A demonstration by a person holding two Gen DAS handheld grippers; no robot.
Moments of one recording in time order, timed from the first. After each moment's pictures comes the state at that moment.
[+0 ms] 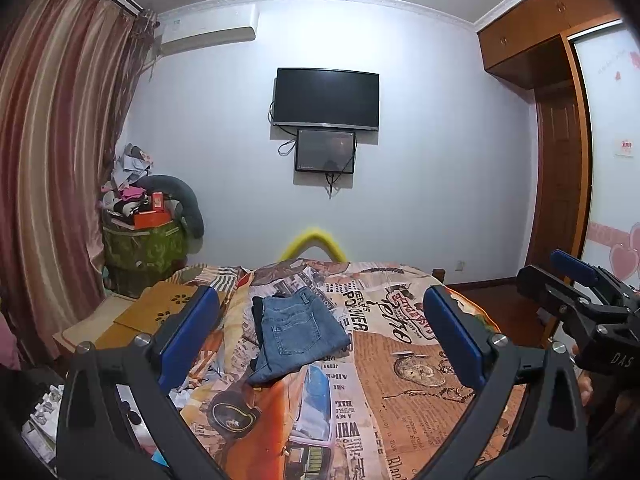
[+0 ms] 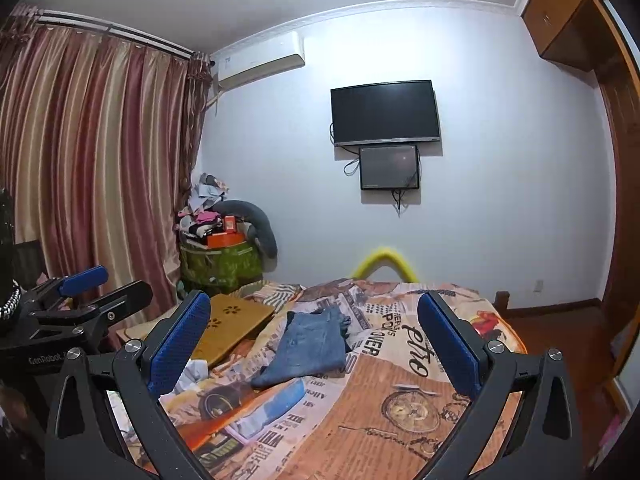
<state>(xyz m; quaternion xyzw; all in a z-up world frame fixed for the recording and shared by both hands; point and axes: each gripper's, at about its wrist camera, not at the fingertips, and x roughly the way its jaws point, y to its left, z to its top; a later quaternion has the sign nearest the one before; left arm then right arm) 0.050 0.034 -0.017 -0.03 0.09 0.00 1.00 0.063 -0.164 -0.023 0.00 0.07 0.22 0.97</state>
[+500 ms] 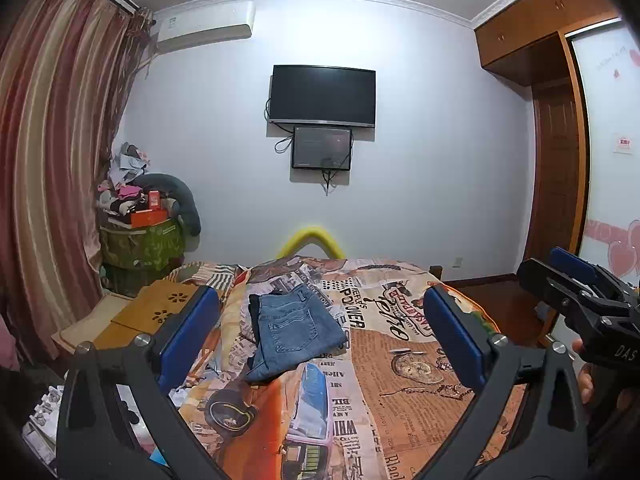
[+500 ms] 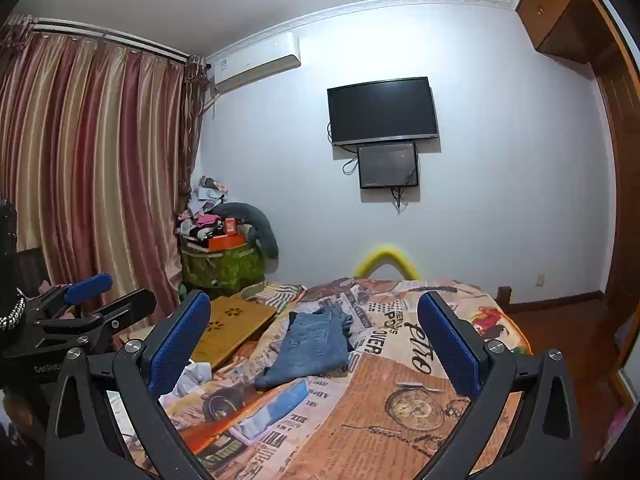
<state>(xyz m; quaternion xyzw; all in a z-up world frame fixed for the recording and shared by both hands) 0.050 0.034 -0.016 -0.03 0.10 0.00 0.99 0.060 -0.172 -0.020 0.01 0.08 0.23 0.97</state>
